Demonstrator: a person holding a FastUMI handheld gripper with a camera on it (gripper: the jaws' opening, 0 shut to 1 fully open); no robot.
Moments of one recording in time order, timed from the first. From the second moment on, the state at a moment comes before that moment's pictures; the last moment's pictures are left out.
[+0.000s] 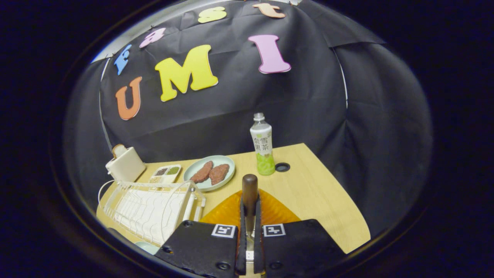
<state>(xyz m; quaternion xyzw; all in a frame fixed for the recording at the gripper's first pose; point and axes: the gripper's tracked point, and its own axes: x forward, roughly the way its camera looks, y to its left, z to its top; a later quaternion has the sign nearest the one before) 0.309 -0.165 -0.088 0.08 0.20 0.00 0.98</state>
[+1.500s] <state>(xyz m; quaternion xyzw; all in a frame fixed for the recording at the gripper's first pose) 0.077 0.072 -0.103 0.02 0.14 0.03 0.99</state>
